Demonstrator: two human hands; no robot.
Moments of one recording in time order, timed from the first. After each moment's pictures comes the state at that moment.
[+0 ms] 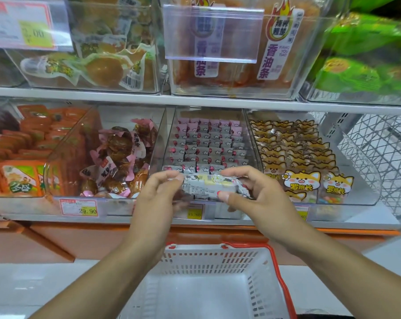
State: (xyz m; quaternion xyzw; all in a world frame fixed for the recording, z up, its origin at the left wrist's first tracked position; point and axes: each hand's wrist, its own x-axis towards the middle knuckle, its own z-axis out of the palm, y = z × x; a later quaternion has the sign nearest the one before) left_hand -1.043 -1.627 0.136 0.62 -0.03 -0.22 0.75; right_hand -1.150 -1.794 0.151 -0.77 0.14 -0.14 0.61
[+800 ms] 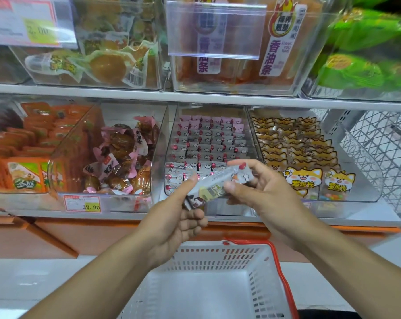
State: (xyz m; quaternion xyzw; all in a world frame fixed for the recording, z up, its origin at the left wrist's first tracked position) left_hand -1.054 -1.629 0.142 0.58 0.07 -0.44 0.68; right_hand -1.149 -1.795 0.154 -0.65 0.15 -0.12 0.73
